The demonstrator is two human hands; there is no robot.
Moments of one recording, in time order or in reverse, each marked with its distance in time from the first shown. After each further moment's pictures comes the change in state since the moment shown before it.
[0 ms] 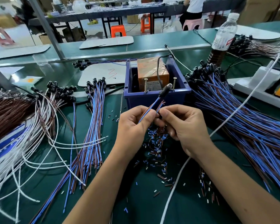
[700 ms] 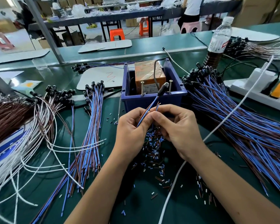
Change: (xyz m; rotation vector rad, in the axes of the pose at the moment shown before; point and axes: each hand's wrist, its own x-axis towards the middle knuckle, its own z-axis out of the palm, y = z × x) left_hand 0.000 0.003 0.004 0.111 0.031 0.045; right_hand 0.000 -0.001 0.011 -0.019 0.014 -0.037
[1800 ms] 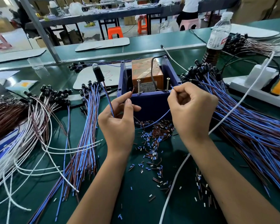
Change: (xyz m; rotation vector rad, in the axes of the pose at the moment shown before) left_hand 0.016 -0.003 0.004 0.045 0.511 0.133; right_hand 0.031 -0.022 -0.011 -0.844 0.483 -0.590
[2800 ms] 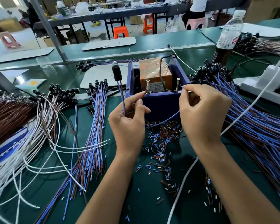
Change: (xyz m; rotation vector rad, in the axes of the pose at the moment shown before) left_hand 0.001 0.004 0.001 0.025 -0.077 0.021; right_hand 0.001 -0.012 -0.004 -0.118 -0.010 0.025
